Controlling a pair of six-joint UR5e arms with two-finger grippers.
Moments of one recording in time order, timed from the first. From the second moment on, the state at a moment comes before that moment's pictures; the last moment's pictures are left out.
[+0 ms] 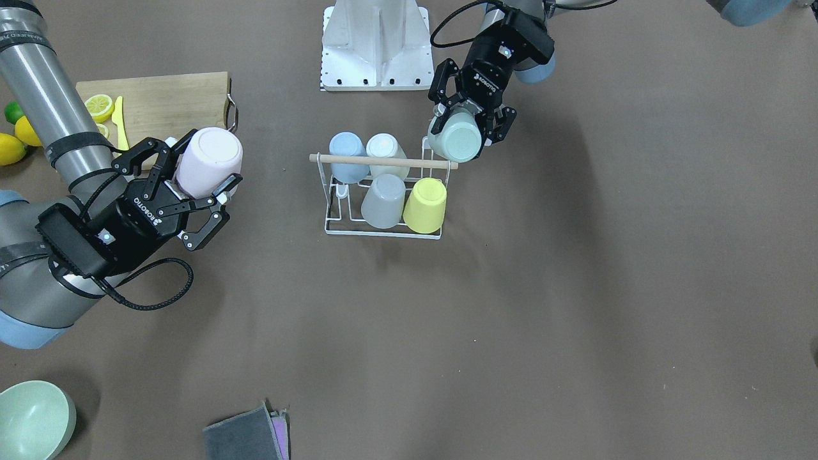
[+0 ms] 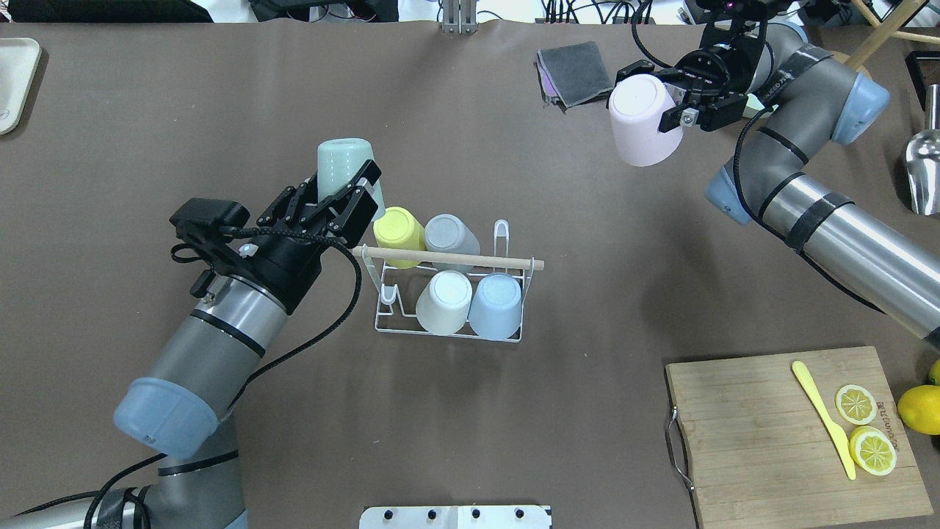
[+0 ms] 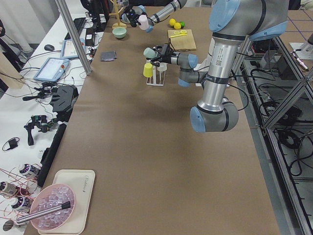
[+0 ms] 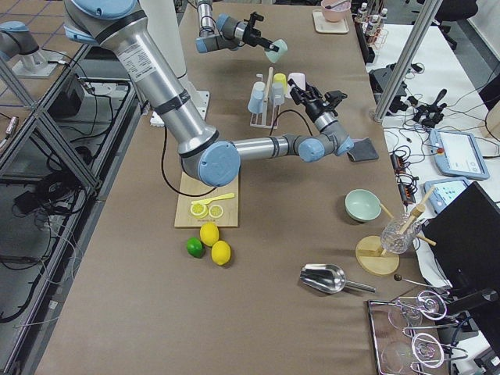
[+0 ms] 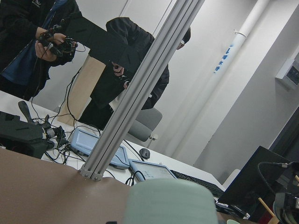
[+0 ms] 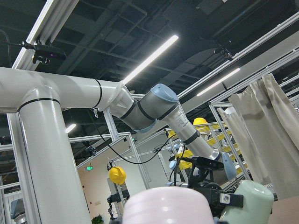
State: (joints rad) left arm -0.22 -1.95 -1.77 -2.90 -0.65 -1.00; right arm 0.97 -0.93 1.03 -1.35 4.07 -1.35
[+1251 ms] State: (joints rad) left arm -0.11 -1.96 -1.72 -2.90 -0.50 -0.98; right arm 0.85 -0.85 0.97 -1.35 4.08 -1.46
